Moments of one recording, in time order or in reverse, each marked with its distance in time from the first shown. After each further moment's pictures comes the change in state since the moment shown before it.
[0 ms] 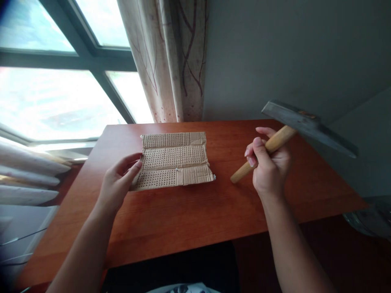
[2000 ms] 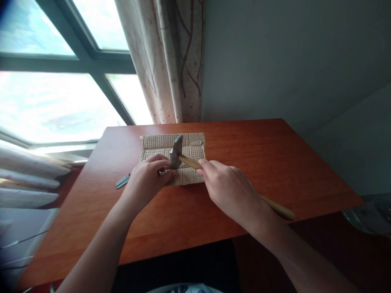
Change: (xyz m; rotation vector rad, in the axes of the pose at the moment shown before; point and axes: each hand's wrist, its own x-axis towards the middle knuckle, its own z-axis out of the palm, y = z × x) left_hand -0.008 0.042 0.050 0.751 -0.281 0.463; right_hand -0.043 -0.043 0.029 -1.025 -0.903 -0.237
